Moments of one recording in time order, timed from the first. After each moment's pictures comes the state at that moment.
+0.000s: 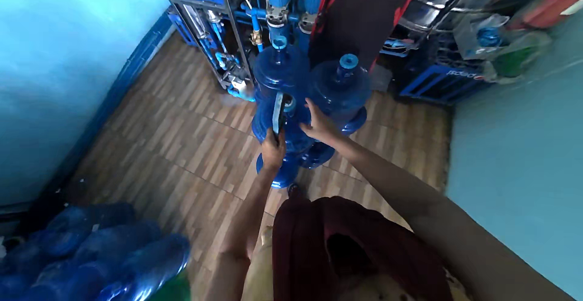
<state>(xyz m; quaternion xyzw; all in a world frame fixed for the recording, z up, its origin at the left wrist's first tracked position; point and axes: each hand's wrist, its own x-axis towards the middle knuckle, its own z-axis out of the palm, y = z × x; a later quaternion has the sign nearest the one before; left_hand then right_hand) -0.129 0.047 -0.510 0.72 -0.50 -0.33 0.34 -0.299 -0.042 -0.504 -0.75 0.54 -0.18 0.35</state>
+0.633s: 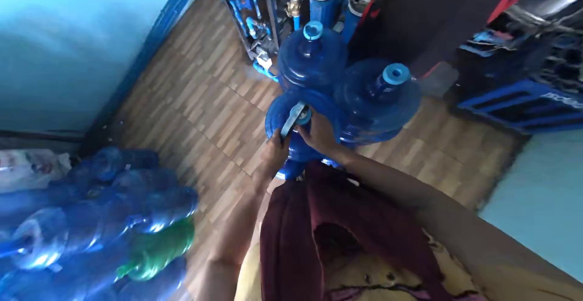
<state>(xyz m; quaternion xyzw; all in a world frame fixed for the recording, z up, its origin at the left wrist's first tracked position) -0.135 0.012 -0.478 0.80 -0.45 -0.37 0.14 -0.274 -0.088 -0.558 -0.81 0.40 -0.27 0.32</state>
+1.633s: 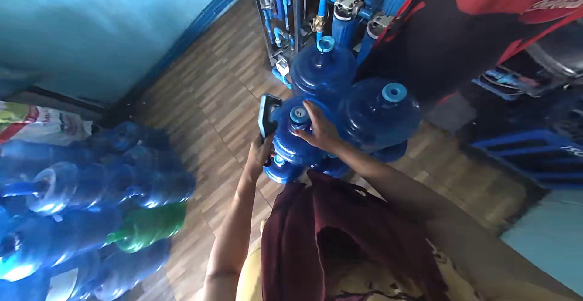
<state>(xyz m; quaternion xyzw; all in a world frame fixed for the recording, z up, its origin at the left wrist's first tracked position) -0.145 0.051 -0.471 0.73 -0.23 -0.42 0.48 -0.302 -0.111 -0.527 -0.87 0.25 -0.23 0.35</state>
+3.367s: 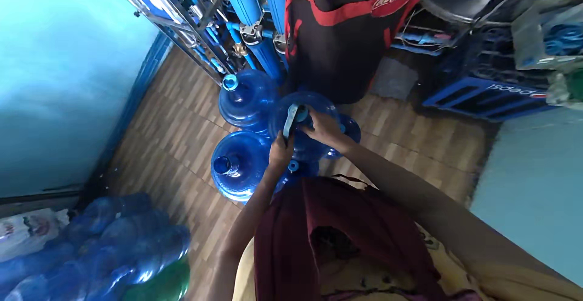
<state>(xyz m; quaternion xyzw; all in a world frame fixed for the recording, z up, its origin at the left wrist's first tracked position) -0.328 -0.160 -0.531 0.78 -0.49 -0.35 0.19 -0.483 -0.258 -0.546 -0.78 0.48 -0.12 0.38</state>
